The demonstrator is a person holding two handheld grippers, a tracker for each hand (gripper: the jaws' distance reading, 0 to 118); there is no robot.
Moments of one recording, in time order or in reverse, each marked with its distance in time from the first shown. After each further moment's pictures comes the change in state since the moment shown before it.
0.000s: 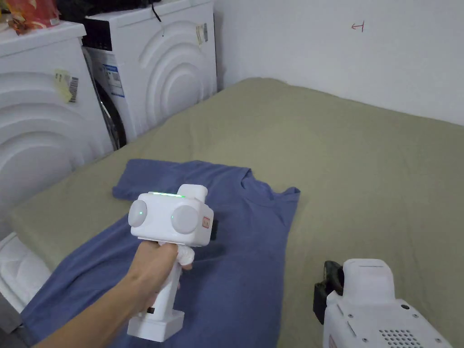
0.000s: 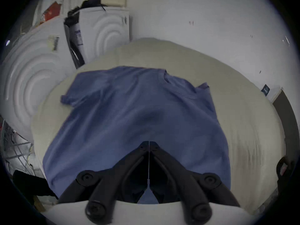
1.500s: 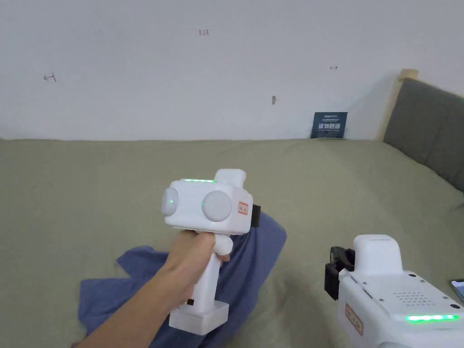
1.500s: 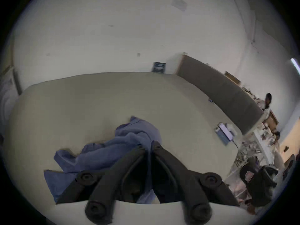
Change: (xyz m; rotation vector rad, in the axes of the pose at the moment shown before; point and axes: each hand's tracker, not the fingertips) left arm 0.558 -0.075 0.186 0.092 -0.743 -0.533; right arm 0.297 -0.042 0.349 0.067 -0.661 -0.228
